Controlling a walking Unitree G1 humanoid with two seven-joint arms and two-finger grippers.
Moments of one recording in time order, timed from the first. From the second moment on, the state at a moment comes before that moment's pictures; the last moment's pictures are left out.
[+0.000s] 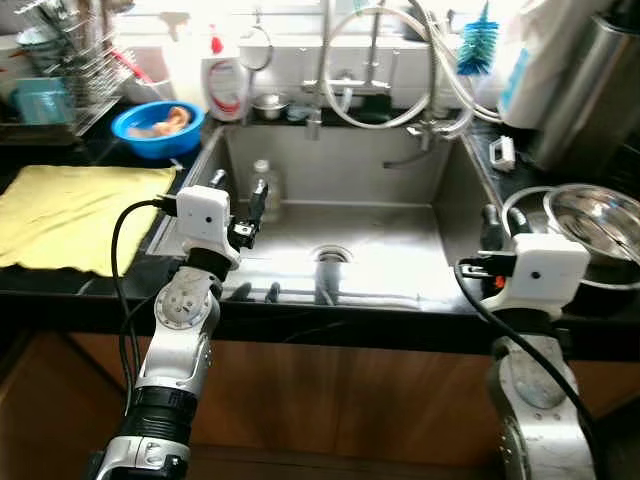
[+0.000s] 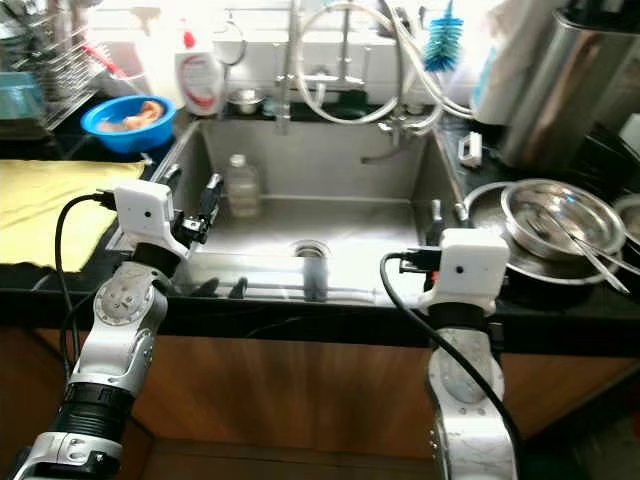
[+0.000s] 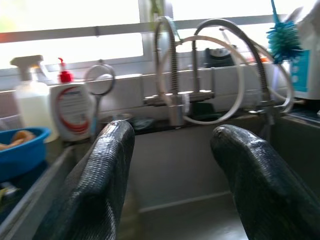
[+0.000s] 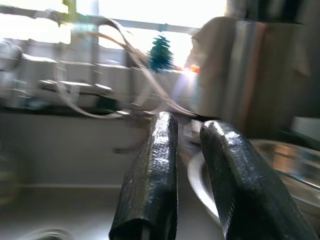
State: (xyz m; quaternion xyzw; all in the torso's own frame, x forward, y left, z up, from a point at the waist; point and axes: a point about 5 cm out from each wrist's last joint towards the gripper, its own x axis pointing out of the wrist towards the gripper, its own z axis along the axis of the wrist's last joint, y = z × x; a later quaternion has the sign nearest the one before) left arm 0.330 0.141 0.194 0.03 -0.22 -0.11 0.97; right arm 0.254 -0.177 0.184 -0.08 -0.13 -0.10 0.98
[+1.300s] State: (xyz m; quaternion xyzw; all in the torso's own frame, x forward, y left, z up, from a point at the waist) left arm 0.328 0.133 0.188 0.03 -0.21 -0.13 0.97; right arm 0.231 -0.216 0.201 -0.07 -0.14 -0.24 0.96
